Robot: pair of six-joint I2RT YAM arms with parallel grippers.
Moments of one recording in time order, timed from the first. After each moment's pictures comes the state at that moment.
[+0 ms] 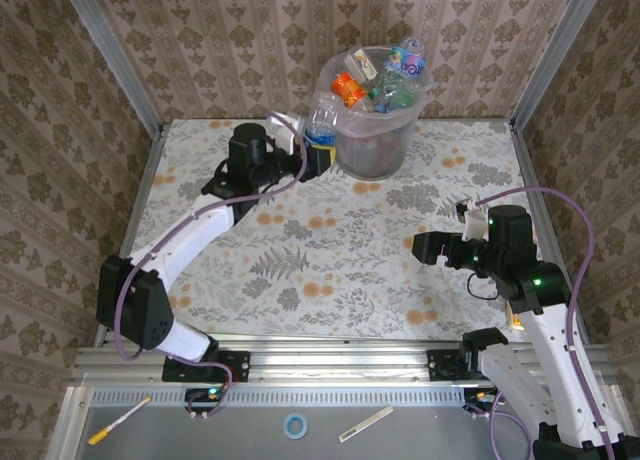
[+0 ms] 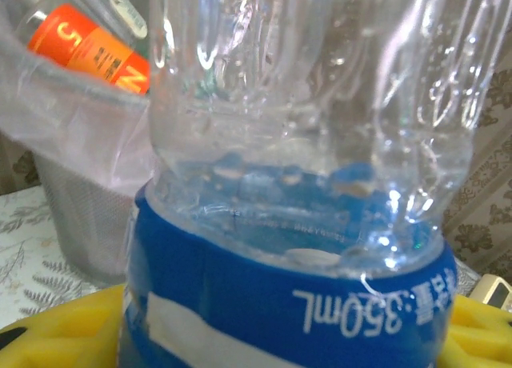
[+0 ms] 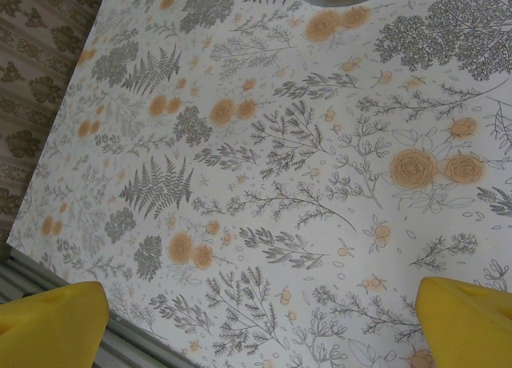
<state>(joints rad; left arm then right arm) -0.54 1.51 1.25 0.06 0.46 -0.21 0.13 0.69 0.88 -0.90 -0.40 0.31</state>
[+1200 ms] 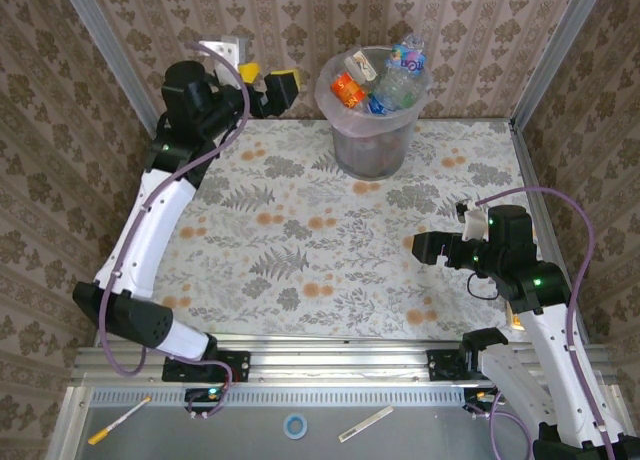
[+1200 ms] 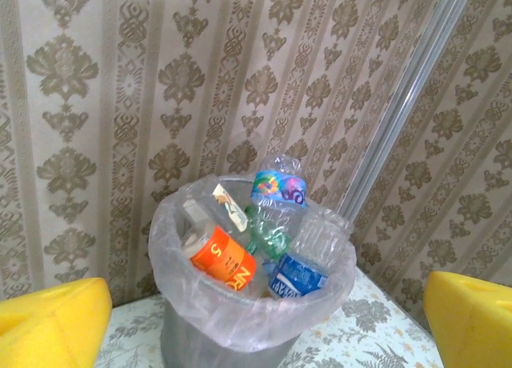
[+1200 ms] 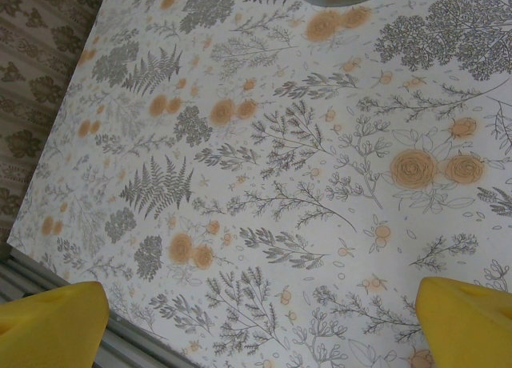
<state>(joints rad) -0.39 1.47 1.70 -0.26 0.34 -0.26 0.13 0.69 0.88 -0.90 -0.40 0.31</state>
